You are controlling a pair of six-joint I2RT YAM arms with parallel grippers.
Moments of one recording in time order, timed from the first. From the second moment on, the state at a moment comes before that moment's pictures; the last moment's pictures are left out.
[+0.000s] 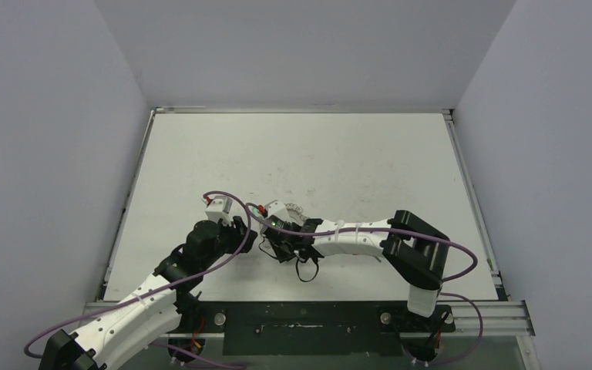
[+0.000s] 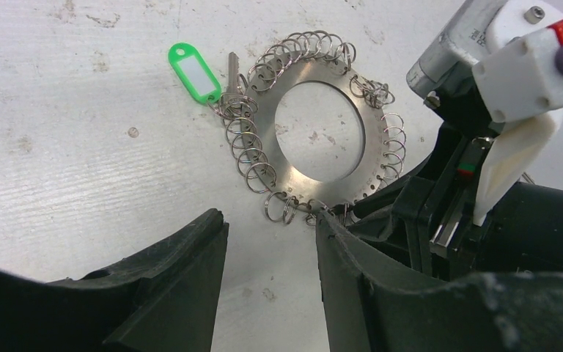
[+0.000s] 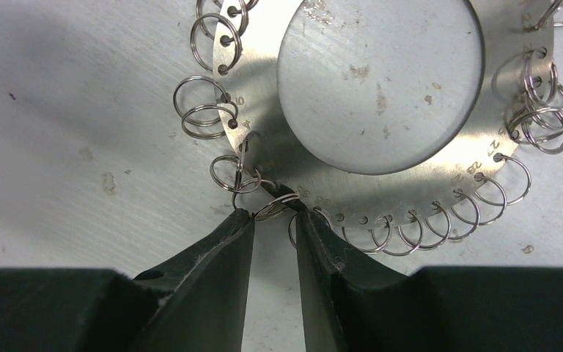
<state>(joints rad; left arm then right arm) -0.63 0.66 0.27 -0.07 -0.10 -0.56 1.15 1.82 1.12 -0.36 0.26 0.51</state>
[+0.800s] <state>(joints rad) -0.63 0.66 0.27 -0.07 -0.10 -0.56 1.17 1.85 1.14 -0.38 0.34 0.46</state>
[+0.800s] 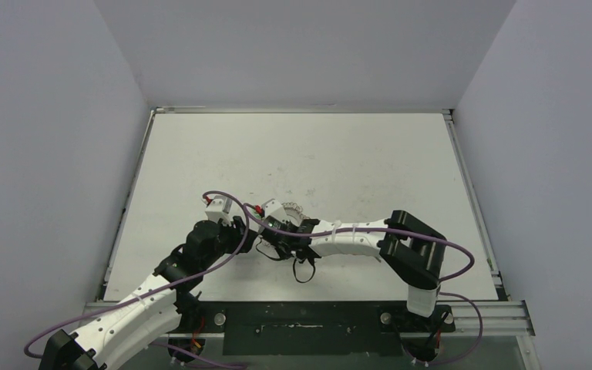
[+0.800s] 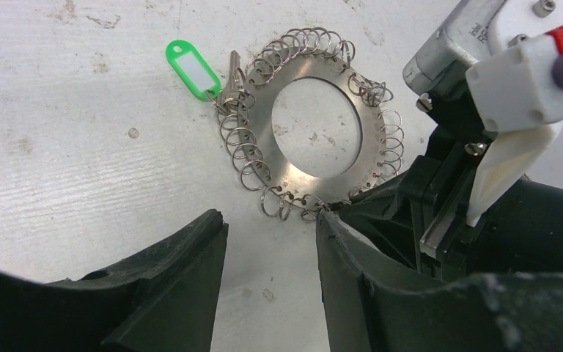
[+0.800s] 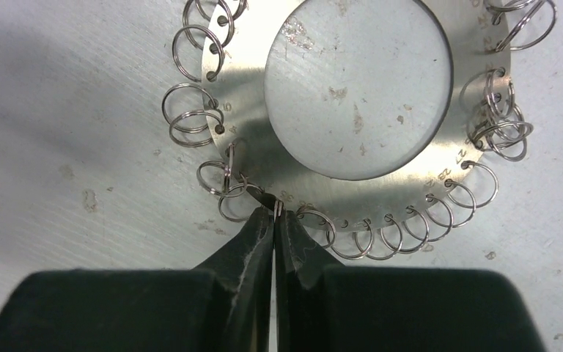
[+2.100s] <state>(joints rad) -0.82 0.79 0.19 0.50 0.39 -0.04 1.00 1.10 0.83 -0.36 -0.31 -0.33</state>
